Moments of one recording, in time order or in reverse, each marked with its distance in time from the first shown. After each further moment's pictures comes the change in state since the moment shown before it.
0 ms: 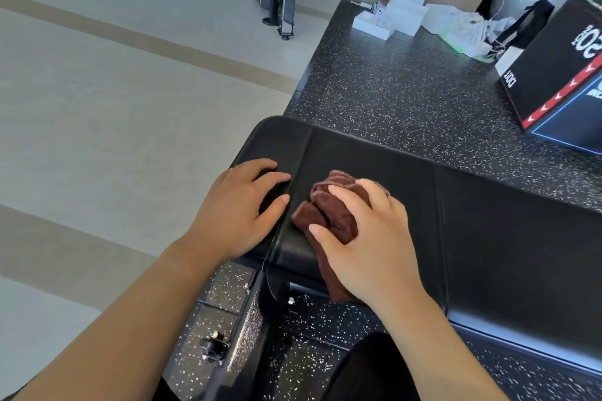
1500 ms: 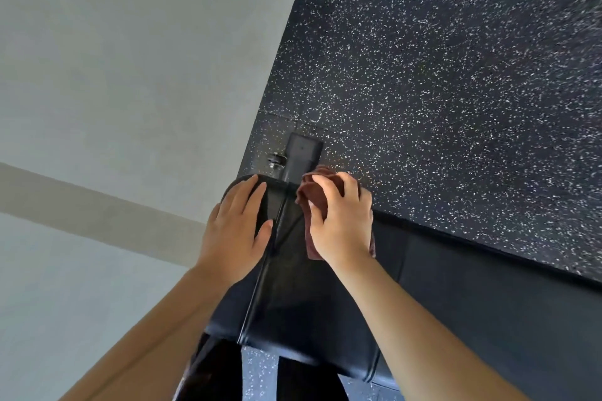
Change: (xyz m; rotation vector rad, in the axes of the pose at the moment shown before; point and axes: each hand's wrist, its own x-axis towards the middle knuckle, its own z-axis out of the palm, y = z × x) left_hand 0.145 0.017 -0.021 0.063 -0.506 -0.378; right_hand 0.195 0.023 -0.016 0.040 -0.416 0.280
